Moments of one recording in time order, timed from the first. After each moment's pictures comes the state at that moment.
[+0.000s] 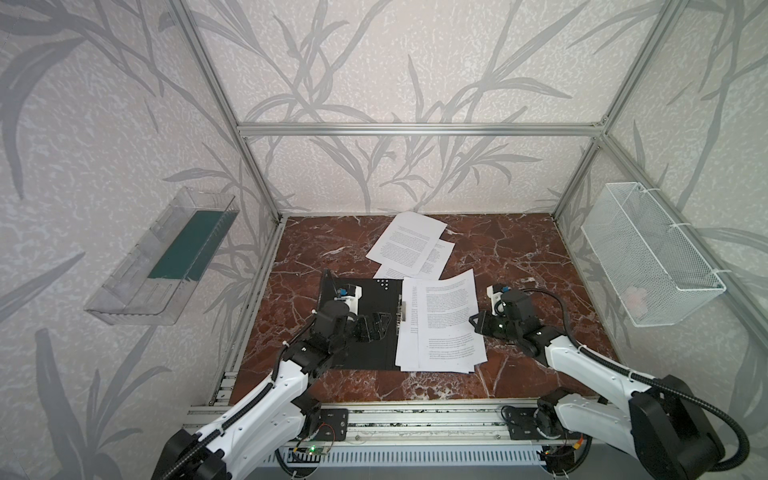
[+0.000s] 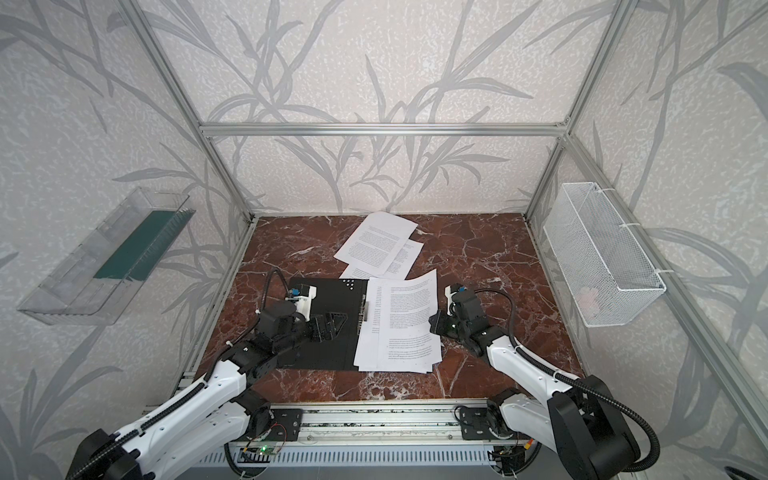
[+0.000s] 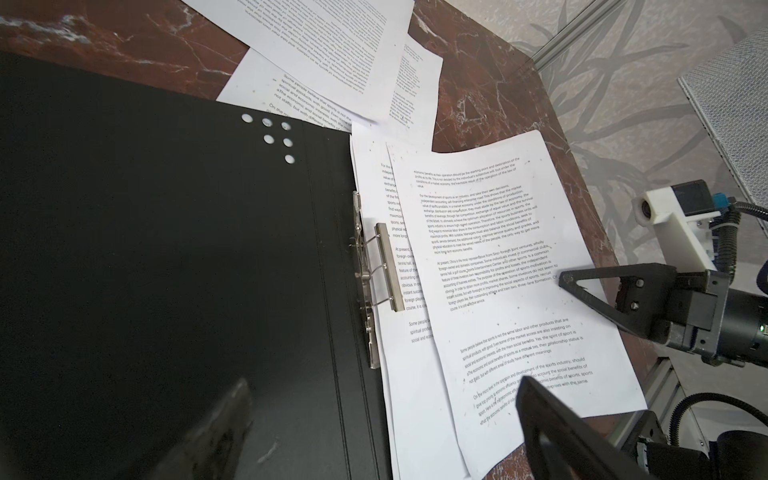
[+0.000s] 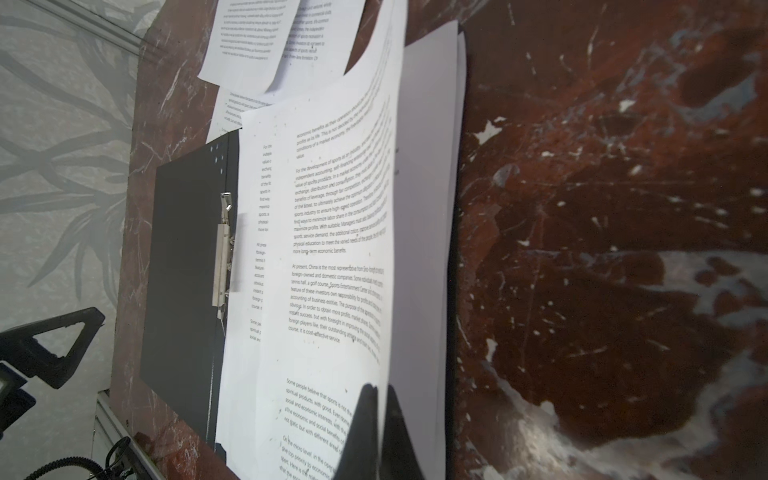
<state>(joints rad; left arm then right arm) -0.48 0.84 0.37 -0.10 0.20 -0.58 0.43 1.13 0.42 -0.05 -0.27 0.70</state>
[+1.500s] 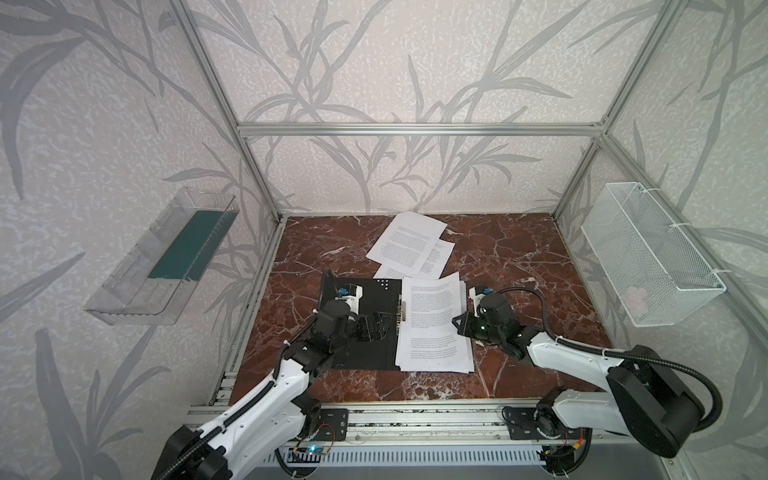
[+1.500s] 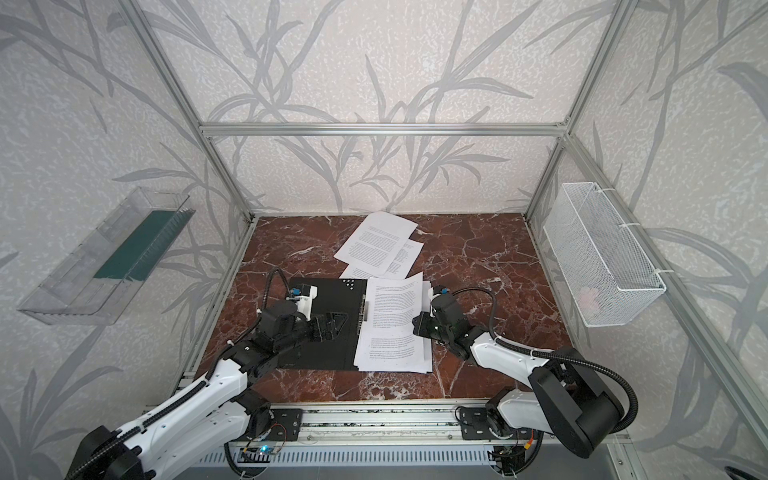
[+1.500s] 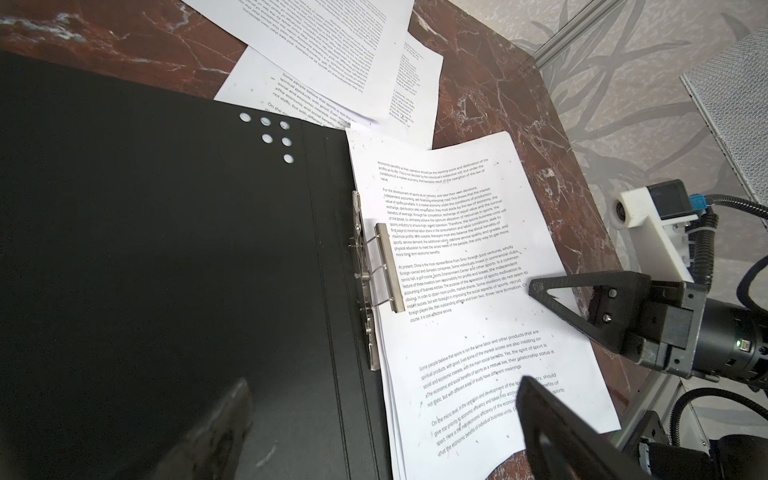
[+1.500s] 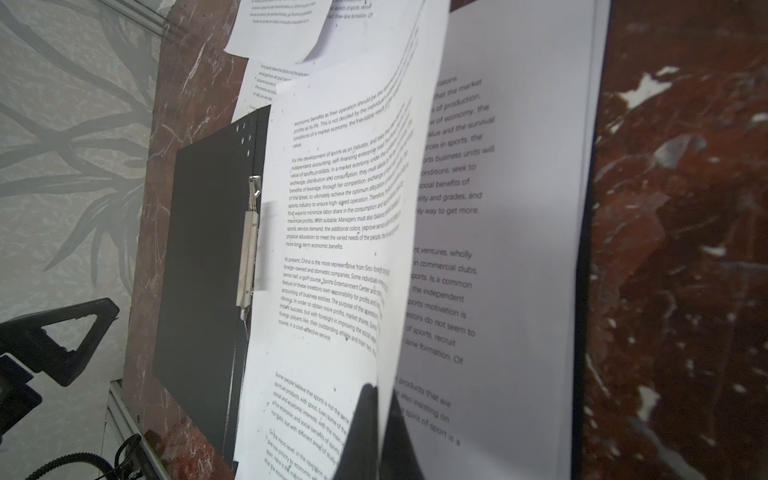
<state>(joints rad) -0.48 0.86 0.37 -0.09 0.19 -0.57 0.60 1.29 0.43 0.15 -0.19 0.81</state>
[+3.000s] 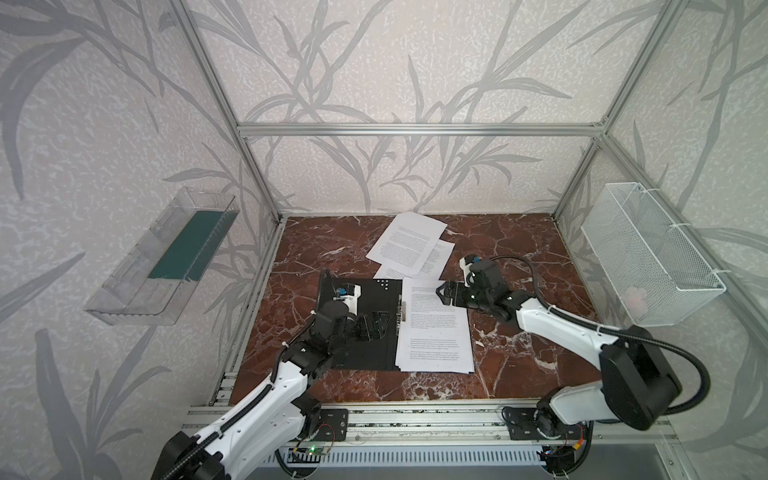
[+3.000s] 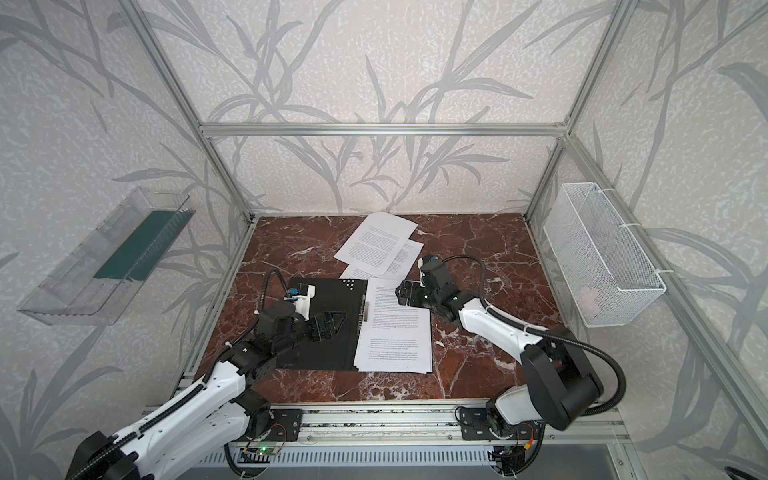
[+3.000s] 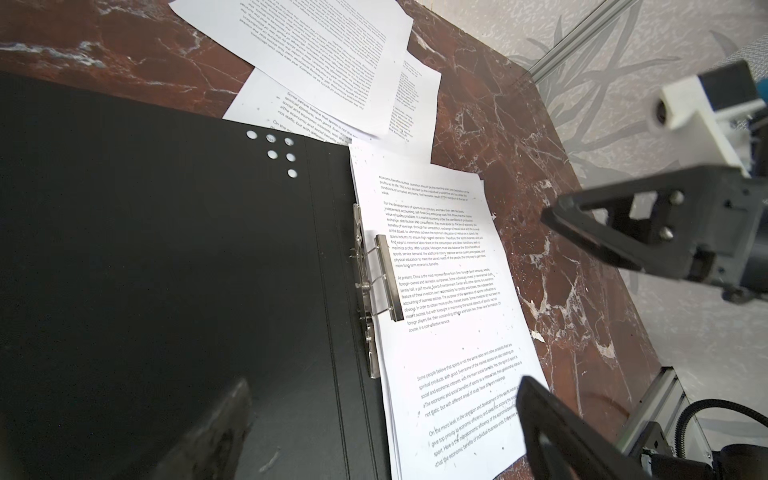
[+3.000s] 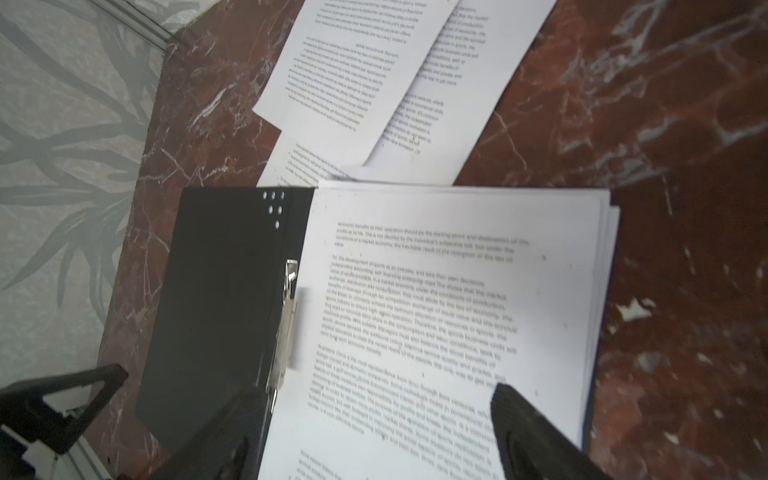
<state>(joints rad) -0.48 0.83 0.37 -0.09 0.16 -0.58 0.53 1.52 0.89 -0.13 -0.18 0.65</state>
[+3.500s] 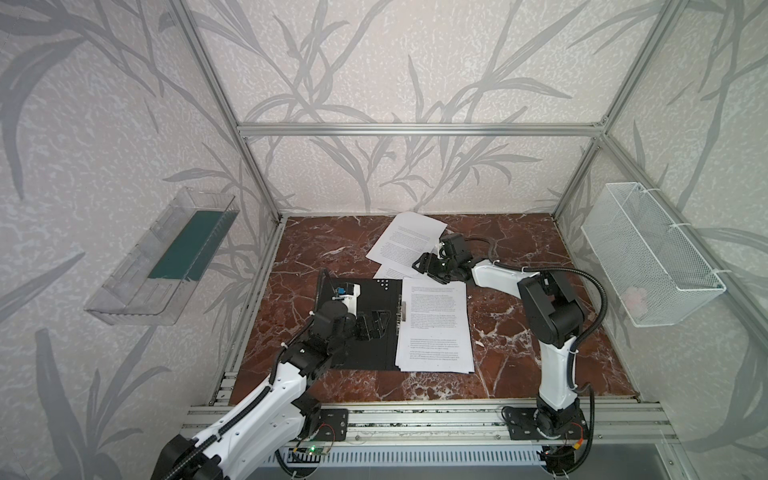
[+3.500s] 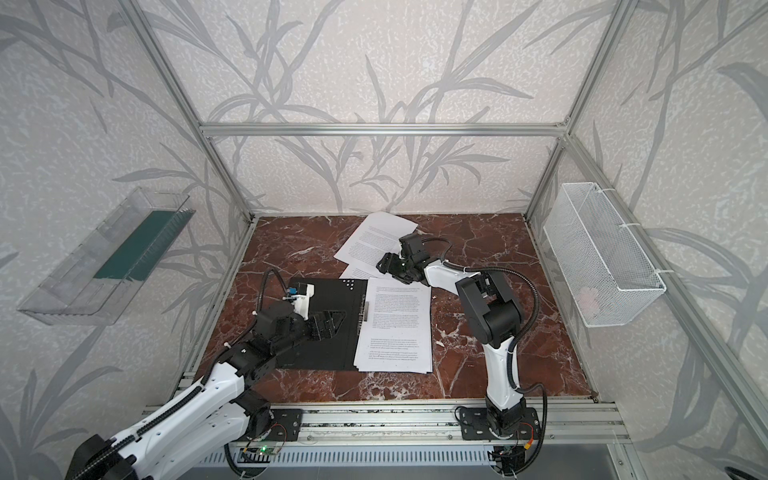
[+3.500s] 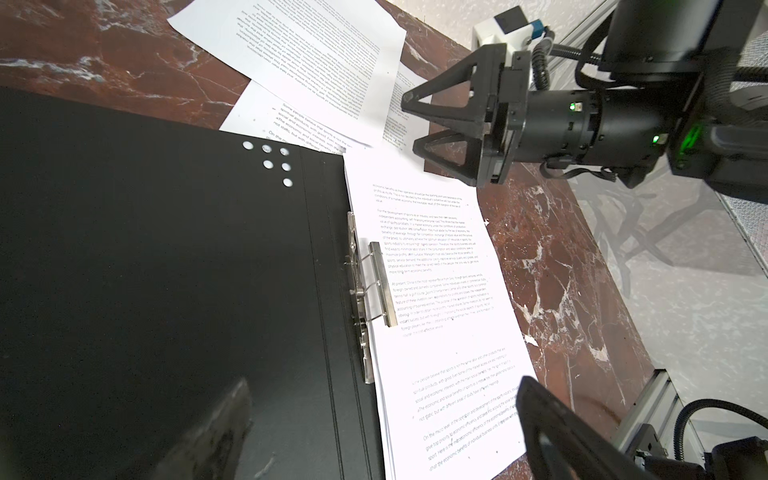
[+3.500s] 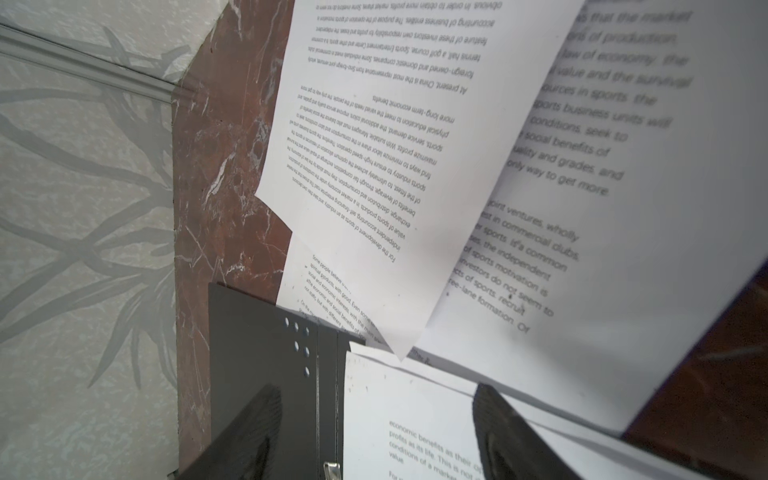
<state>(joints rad) -0.48 0.81 0.37 -0.08 0.17 -0.58 0.49 2.06 1.34 -0.04 -0.35 0.84</state>
